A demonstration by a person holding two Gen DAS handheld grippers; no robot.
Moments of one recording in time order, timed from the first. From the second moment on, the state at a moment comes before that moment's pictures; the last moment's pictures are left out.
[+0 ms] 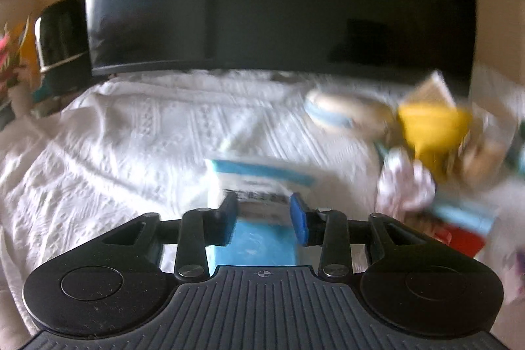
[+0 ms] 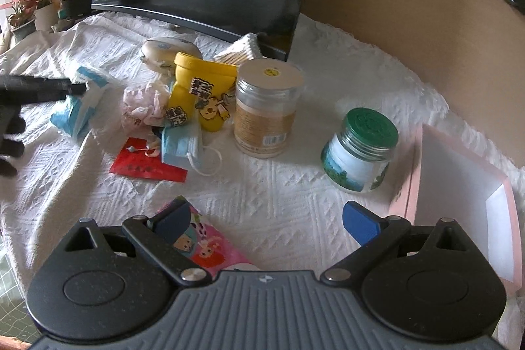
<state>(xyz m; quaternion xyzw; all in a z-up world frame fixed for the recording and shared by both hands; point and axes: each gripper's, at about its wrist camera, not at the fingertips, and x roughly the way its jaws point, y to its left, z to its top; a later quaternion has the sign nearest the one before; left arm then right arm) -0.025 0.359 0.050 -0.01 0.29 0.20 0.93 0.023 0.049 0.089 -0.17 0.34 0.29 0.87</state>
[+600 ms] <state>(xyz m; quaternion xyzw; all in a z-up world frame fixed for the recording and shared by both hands) -0.015 0.399 0.045 -0.10 0.35 0.18 0.92 0.023 0.062 0.077 -0.21 0.37 0.40 0.81</state>
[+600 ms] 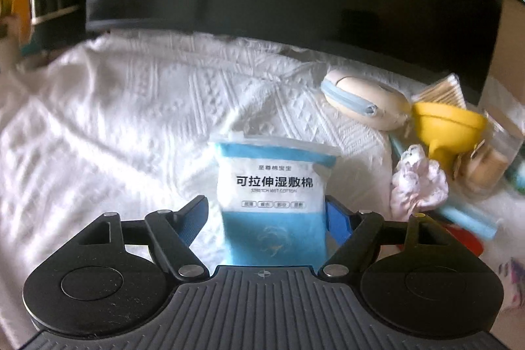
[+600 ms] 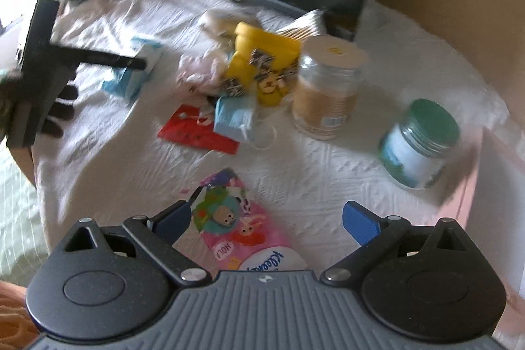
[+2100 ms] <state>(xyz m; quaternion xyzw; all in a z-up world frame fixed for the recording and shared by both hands) -0.014 0.148 0.092 -0.11 0.42 -0.17 0.88 -0.040 -0.091 0.133 -0.10 0.25 0.21 0.94</state>
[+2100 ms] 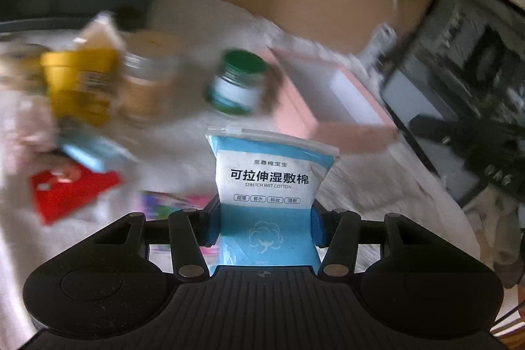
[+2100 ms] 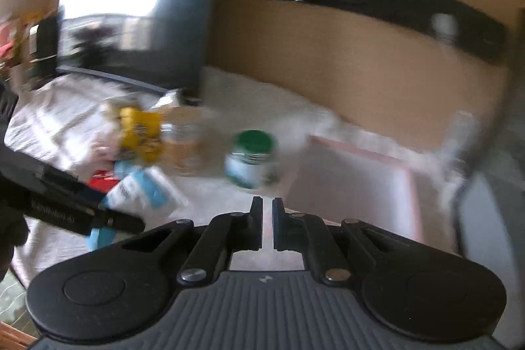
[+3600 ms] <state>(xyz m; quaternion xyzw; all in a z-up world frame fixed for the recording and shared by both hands) -0.167 0.324 0.113 -0.24 0.34 0.20 0.88 0.016 0.170 0.096 -0.16 0.24 0.44 0.85</state>
